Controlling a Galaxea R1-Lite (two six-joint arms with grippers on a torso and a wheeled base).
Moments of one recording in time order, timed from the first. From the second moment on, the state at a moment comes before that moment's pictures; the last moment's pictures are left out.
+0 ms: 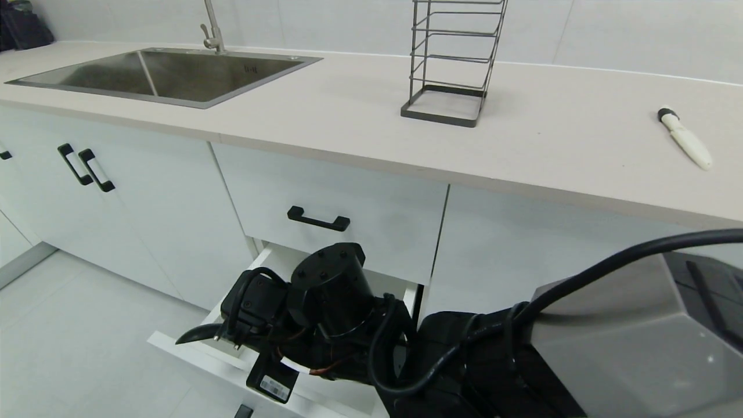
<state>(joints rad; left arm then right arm) 0.00 0.00 0.00 0.00 -0.03 0.00 1.09 2.26 -1.34 -0.51 0.12 -0.27</state>
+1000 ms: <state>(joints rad) 0.00 0.00 0.00 0.00 -0.04 0.00 1.02 2.31 -1.52 -0.24 -0.14 -0.29</state>
